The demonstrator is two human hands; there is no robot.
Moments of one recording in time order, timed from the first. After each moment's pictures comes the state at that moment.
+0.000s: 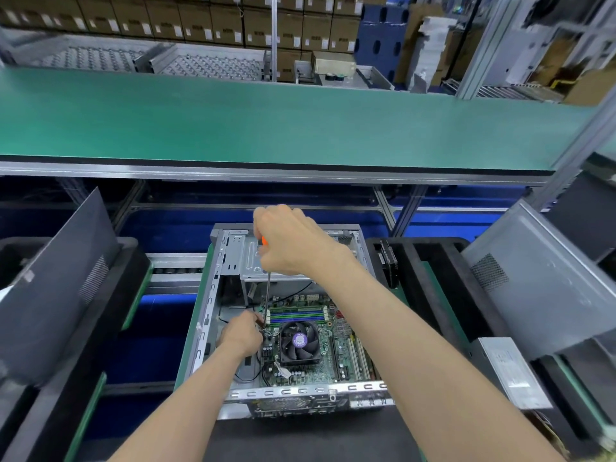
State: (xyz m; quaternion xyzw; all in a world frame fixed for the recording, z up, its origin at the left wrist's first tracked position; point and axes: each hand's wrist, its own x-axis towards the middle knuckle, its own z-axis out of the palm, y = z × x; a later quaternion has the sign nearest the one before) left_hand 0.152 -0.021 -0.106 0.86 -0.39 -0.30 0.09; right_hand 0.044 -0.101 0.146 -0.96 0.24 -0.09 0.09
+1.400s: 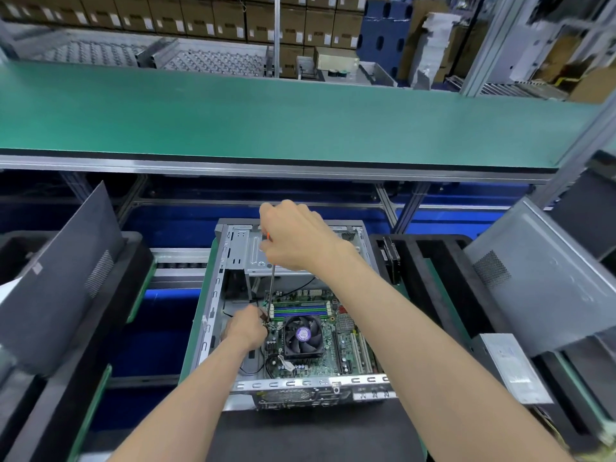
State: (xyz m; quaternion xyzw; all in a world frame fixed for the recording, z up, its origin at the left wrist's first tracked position) left_hand 0.152 -0.020 -0.104 0.87 -0.39 -0.30 0.07; right_hand 0.046 -0.097 0.144 -0.96 0.25 -0.09 0.05
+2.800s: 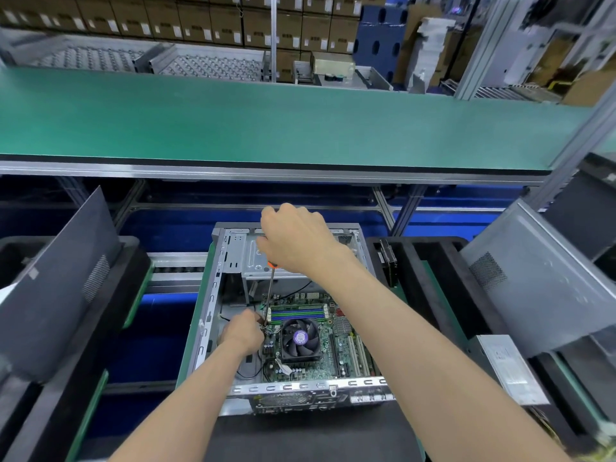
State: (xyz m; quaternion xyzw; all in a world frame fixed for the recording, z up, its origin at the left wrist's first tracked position) left_hand 0.154 -0.020 -0.108 0.87 -0.40 -0.29 0.07; right_hand 0.043 -0.097 0.144 -0.96 0.28 -0.09 0.00
